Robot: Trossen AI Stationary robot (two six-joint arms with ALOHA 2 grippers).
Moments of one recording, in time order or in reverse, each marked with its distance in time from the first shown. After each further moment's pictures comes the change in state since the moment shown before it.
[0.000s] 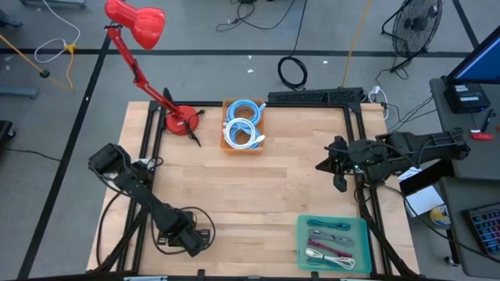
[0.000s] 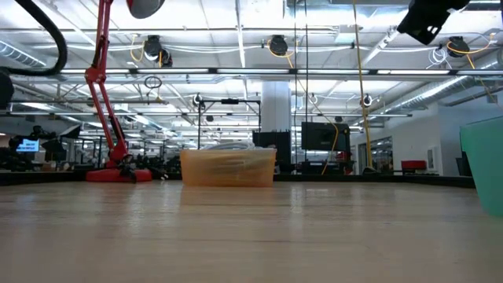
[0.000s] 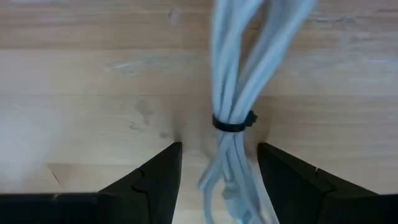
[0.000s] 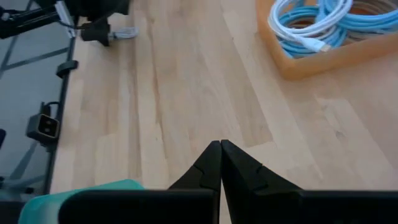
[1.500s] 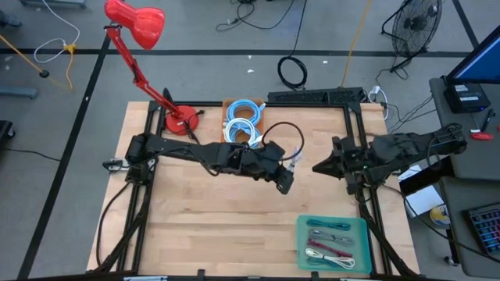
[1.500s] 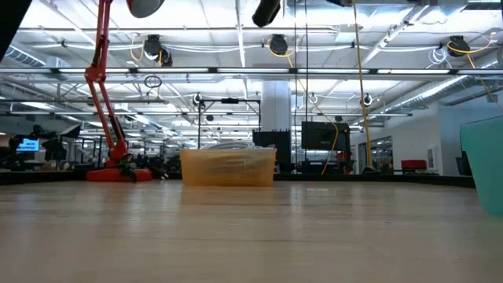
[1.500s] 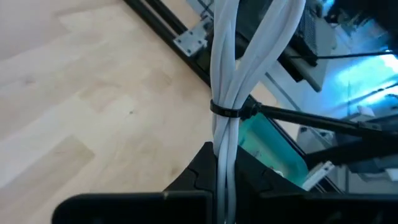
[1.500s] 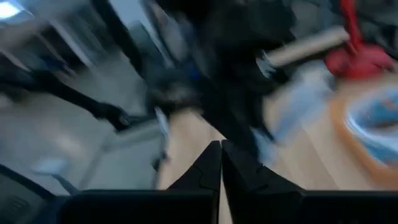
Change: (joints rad) left arm 0.620 0.185 0.939 0.083 -0.421 1.498; right arm 0.118 -0.044 0.000 0.390 0.022 0.089
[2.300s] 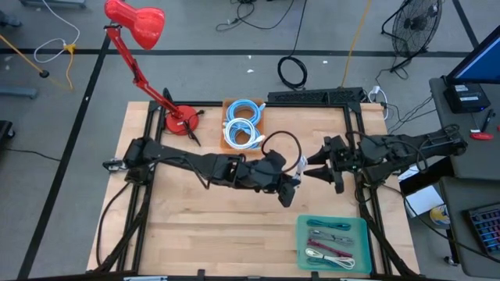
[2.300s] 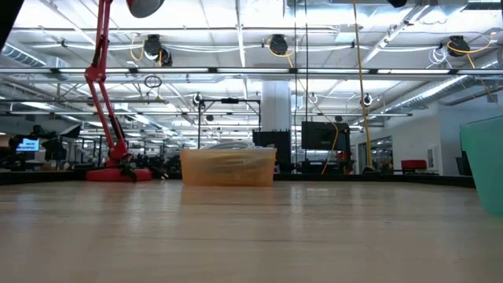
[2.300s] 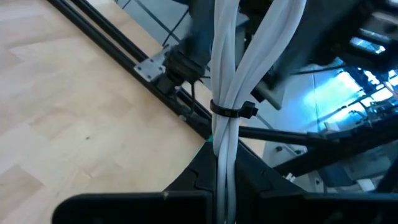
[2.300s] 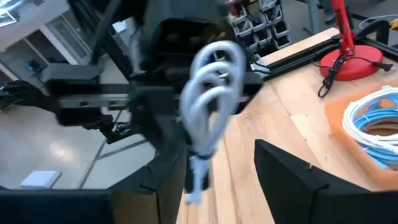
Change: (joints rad) left arm -0.083 -0.002 0.000 0.166 -0.106 0.032; right arm -0.044 0.086 -0.001 0.124 -0.017 0.009
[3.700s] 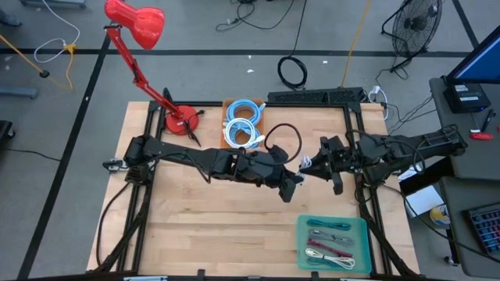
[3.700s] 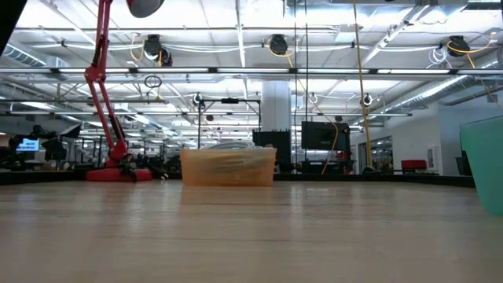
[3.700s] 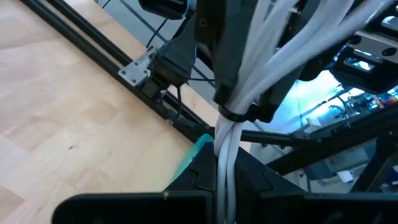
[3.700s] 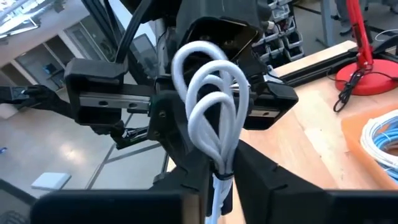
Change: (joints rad) left arm 0.038 -0.002 0.003 0.042 0.095 0.025; right arm -0.010 0.029 0.000 0.089 -0.035 -0.032
